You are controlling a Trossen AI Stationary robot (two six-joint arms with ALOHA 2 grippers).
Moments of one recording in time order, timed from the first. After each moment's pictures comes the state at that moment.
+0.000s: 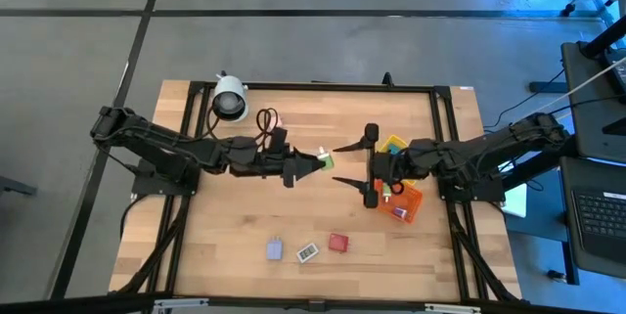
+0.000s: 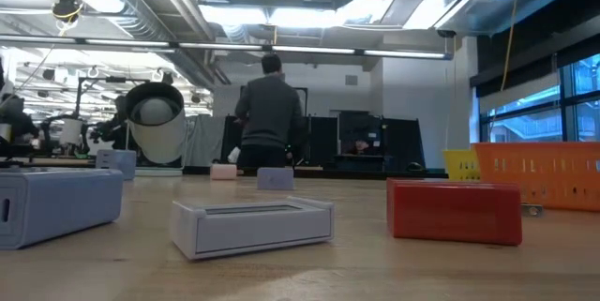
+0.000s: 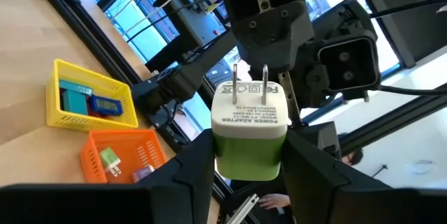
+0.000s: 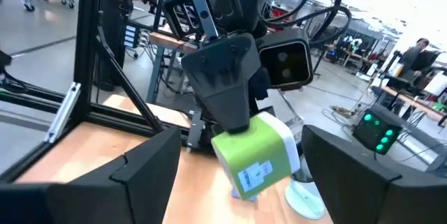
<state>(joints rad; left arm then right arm) -0.19 1.35 0.98 0.35 -0.32 -0.96 0.30 1.24 0.95 0.27 0.30 -0.28</state>
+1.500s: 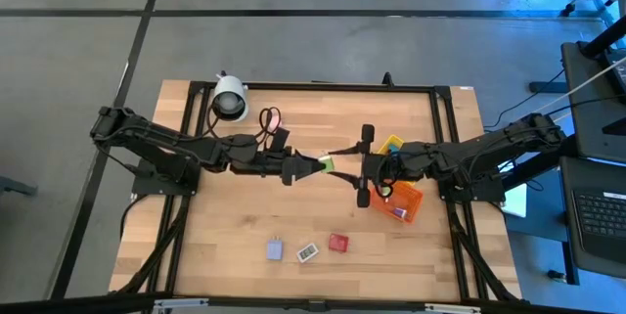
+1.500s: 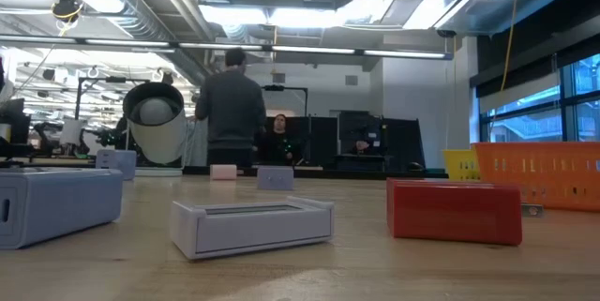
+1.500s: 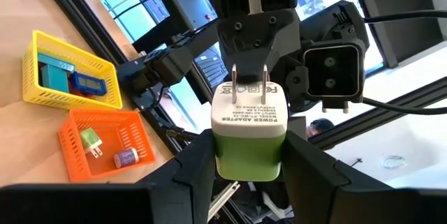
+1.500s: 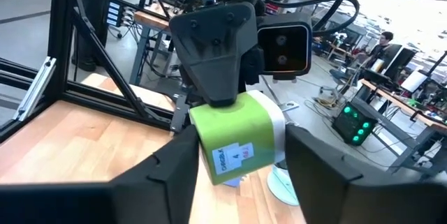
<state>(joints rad) -0.17 1.35 0.98 0.35 -0.24 -1.04 0.29 1.29 0.96 0.27 0.36 -0.33</state>
